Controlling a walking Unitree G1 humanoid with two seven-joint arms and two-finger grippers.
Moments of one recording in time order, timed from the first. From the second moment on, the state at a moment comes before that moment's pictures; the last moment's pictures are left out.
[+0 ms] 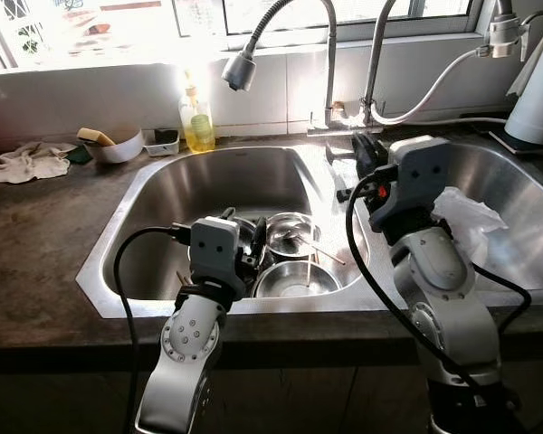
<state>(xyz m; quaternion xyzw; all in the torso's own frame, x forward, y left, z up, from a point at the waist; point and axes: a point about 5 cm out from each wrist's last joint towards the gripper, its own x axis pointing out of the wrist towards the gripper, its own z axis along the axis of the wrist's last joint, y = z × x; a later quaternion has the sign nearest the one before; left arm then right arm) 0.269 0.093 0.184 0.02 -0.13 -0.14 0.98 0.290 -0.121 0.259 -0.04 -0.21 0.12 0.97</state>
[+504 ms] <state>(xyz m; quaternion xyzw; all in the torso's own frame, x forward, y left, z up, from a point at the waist) 0.270 0.096 0.183 0.02 -0.13 -0.13 0.98 0.300 -0.121 0.242 -0.06 -0.15 0.12 0.98</state>
